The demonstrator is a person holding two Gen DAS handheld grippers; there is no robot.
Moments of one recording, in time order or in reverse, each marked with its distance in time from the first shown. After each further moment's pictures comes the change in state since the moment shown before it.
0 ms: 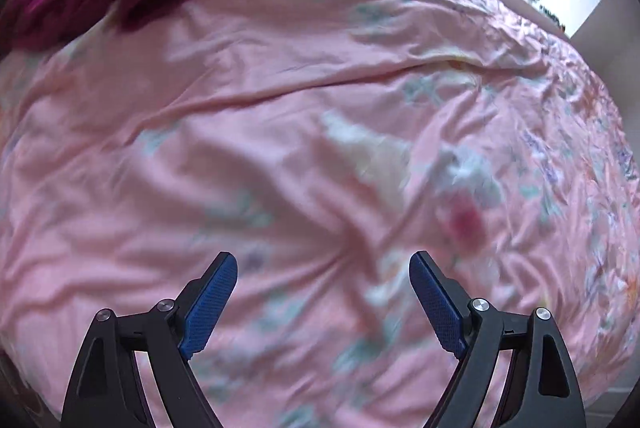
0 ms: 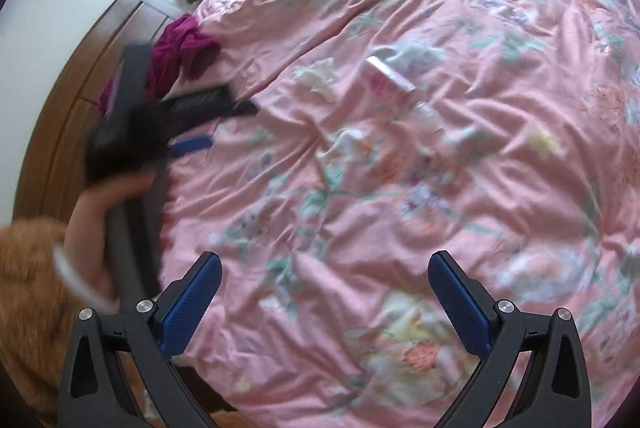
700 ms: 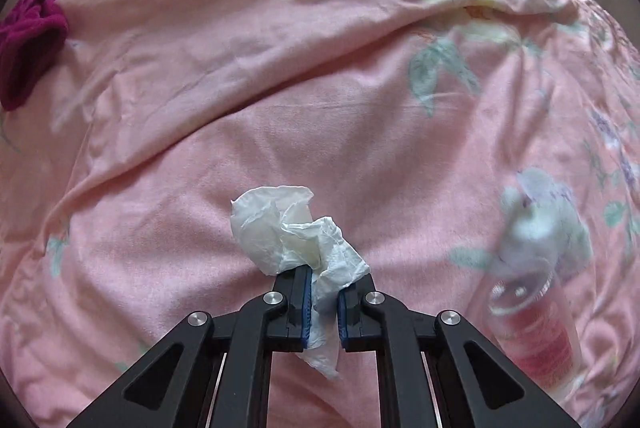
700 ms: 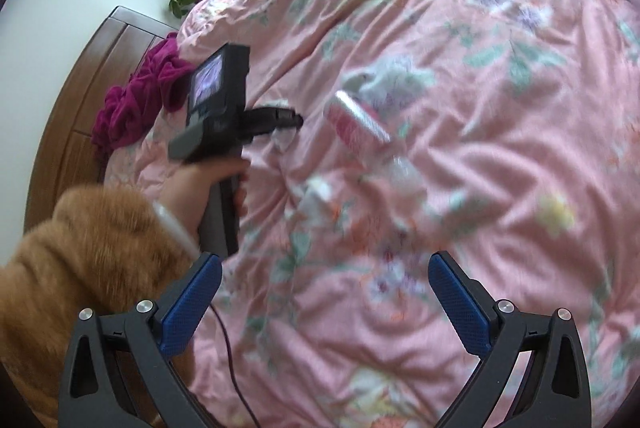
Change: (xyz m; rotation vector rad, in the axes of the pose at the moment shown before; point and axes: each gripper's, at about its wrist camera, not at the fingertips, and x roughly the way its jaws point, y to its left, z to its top) left arm 0.135 -0.035 0.060 0.184 0.052 0.058; right arm 0.043 -0.046 0.072 0.048 0.011 0.065
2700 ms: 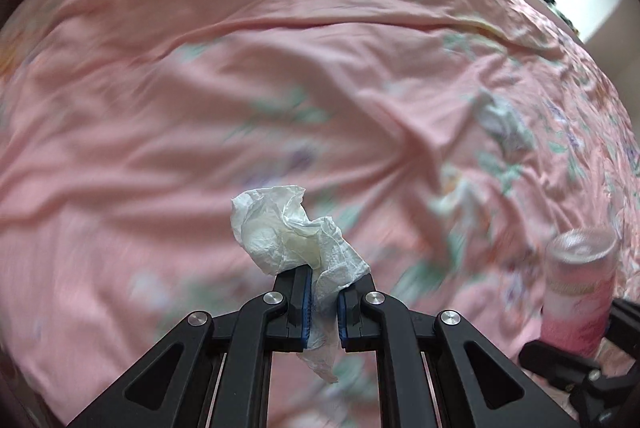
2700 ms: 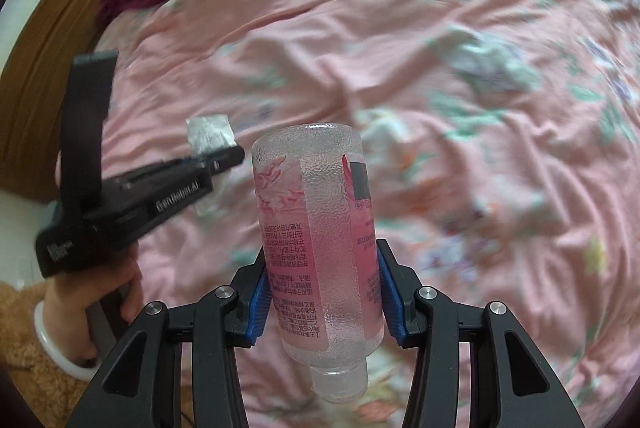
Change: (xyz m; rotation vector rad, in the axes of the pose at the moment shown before) left arm -0.115 0.074 -0.197 -0.290 -0.044 -0.043; right arm 0.047 0.089 -0.048 -0.384 0.257 -0.113
